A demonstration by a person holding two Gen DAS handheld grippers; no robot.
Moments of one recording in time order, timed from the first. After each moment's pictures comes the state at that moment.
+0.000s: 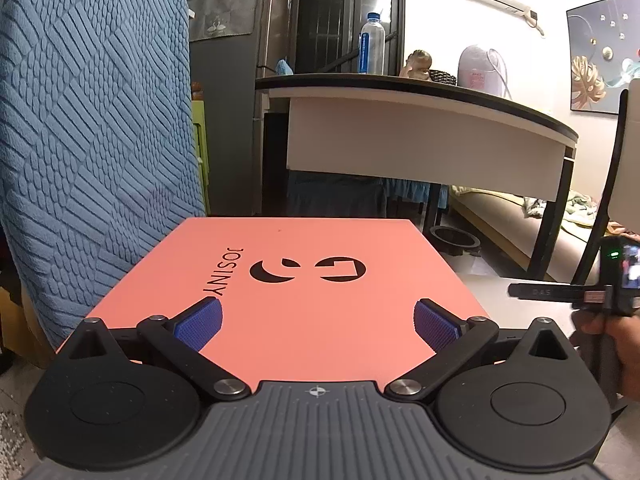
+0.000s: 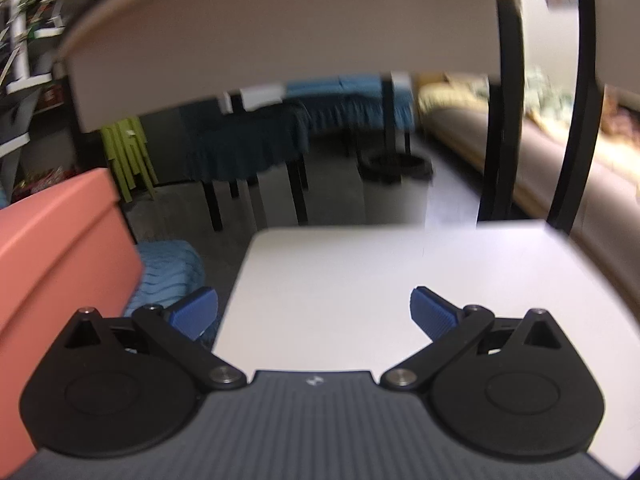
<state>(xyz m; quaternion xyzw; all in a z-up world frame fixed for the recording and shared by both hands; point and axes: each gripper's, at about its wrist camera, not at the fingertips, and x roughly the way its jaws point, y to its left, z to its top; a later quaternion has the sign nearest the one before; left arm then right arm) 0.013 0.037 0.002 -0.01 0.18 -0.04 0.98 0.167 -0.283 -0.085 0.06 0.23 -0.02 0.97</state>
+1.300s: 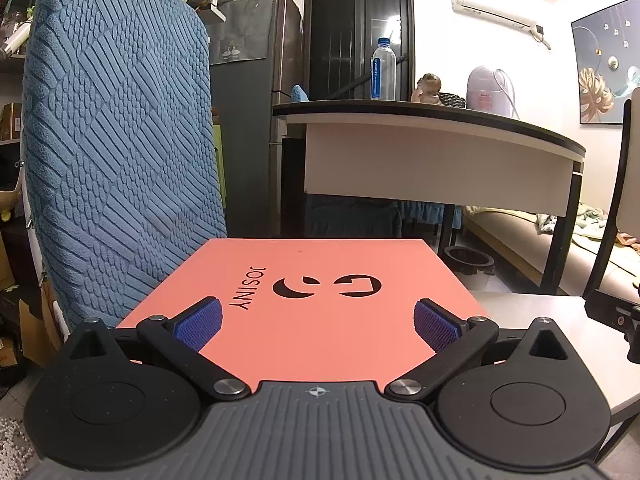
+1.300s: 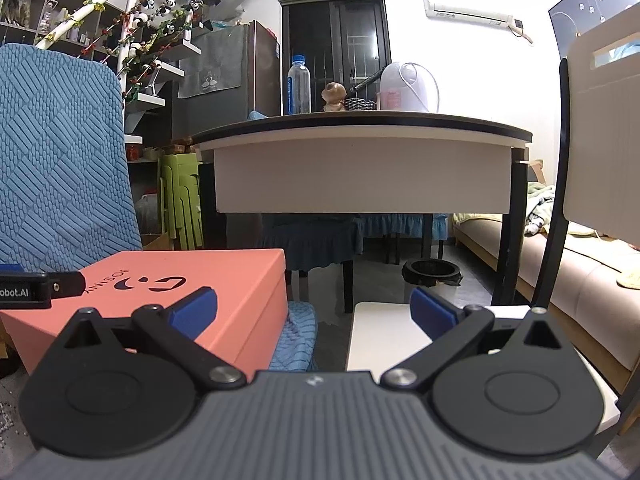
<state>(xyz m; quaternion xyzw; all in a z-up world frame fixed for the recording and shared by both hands) -0.006 0.042 0.006 0.00 0.15 -0.01 0.99 -0.031 -0.196 -0.014 0.03 0.09 0.03 1.00</state>
